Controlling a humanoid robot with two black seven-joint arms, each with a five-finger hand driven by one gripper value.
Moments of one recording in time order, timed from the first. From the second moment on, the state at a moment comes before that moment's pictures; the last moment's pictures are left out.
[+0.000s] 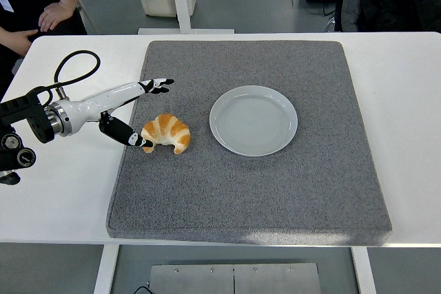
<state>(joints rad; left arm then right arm) -1.42 0.80 0.53 -1.54 0.75 0.38 -0.26 -0.10 0.00 -0.01 0.14 -0.10 -0.09 0.28</state>
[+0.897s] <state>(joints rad) -1.24 0.58 0.42 -1.31 0.75 0.41 -0.30 -0.10 0.00 -0.01 0.14 -0.10 -0.09 0.28</state>
